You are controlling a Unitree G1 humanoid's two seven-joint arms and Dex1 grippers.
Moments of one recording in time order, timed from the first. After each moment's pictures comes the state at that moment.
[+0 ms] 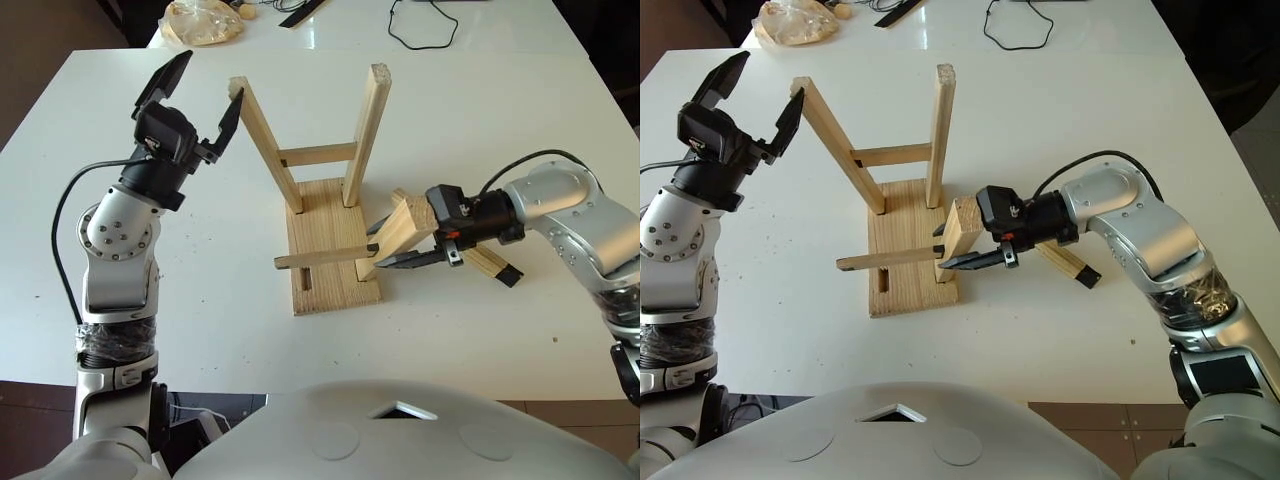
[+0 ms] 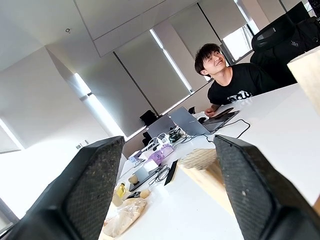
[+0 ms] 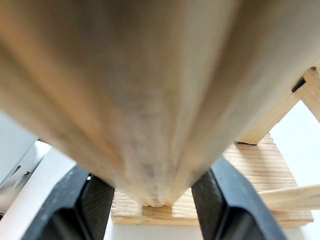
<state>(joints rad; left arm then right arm) -0.11 0.51 0.16 -0.25 -0.12 -0.19 -0.44 -0.42 -0.80 0.38 -0.31 0.55 0.40 1.26</state>
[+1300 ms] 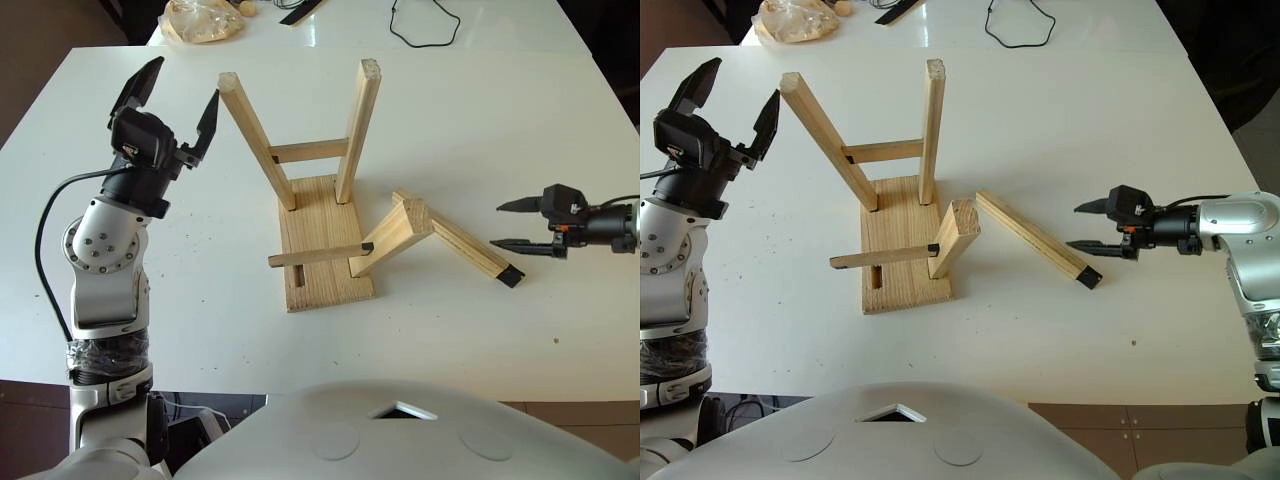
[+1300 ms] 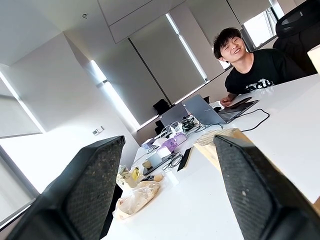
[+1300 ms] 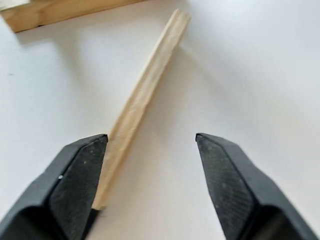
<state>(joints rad) -0.05 0.51 0.23 -0.30 -0.12 -0.15 -0.39 -0.05 -1.05 0.03 0.06 0.33 0.16 1.30</state>
